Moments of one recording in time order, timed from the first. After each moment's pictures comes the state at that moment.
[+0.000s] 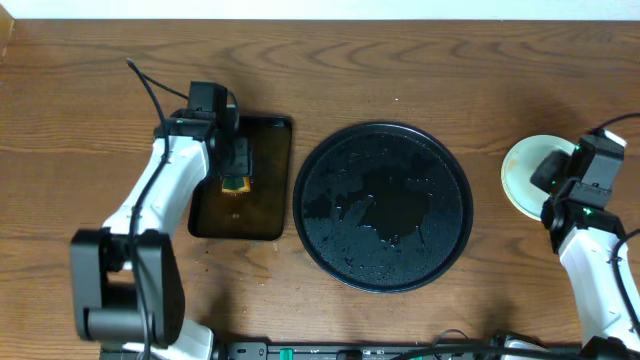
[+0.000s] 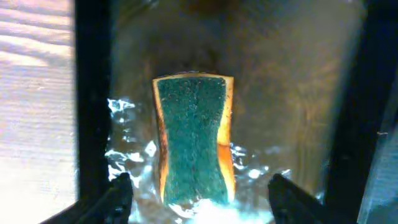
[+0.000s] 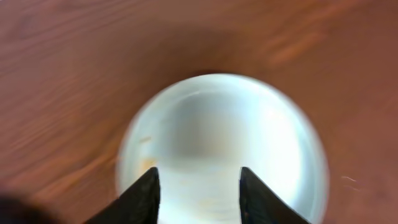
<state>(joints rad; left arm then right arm) -0.07 1.69 1.17 -0.76 0.01 -0.11 -0.26 1.30 0.72 -0.16 0.13 0.26</state>
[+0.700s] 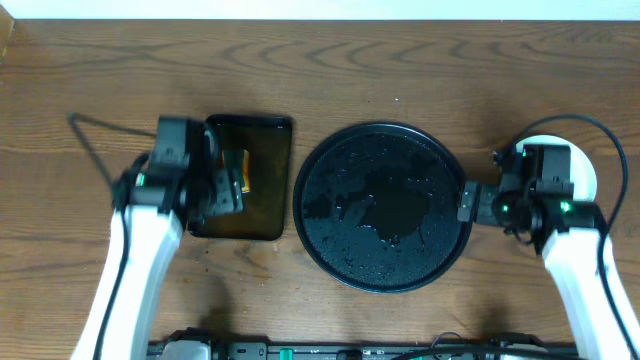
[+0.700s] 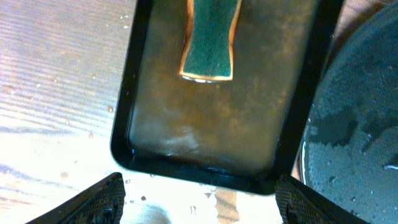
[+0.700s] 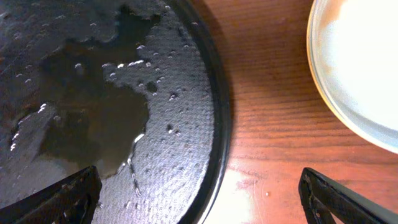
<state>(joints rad) -0.07 1.24 1.04 -1.02 0.02 -0.25 -0.03 1.20 0.80 -0.74 -0.16 0.13</state>
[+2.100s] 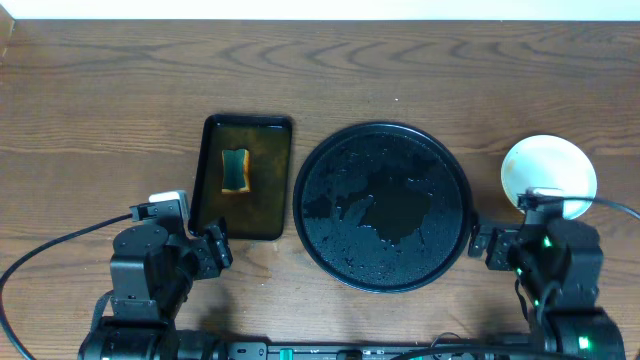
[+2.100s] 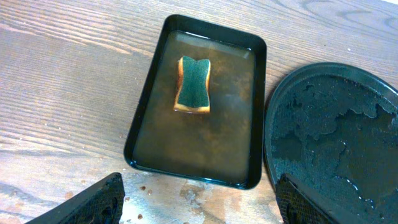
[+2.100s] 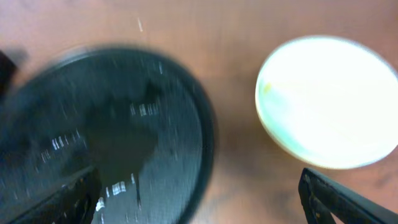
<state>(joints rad) -0.07 0.54 0.78 -0.95 0.02 -0.25 0.02 0.53 0.61 -0.72 -0.03 0.12</state>
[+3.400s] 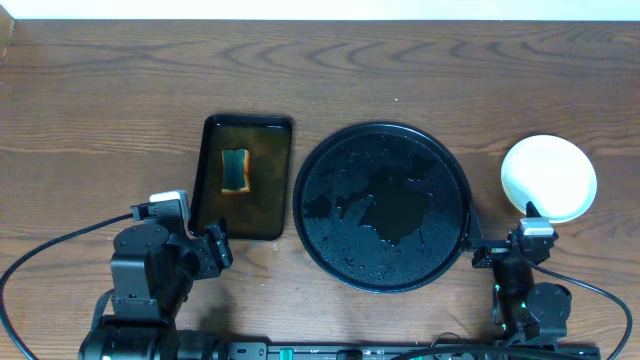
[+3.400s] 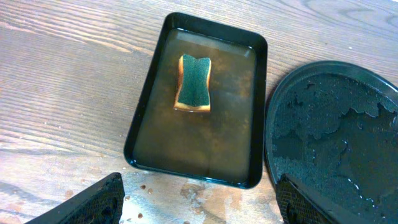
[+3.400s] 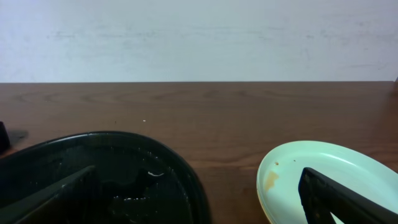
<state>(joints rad) -0.07 0.55 0.77 -0.95 0.02 -0.25 0.03 0.02 0.01 -0.07 -0.02 0.06</state>
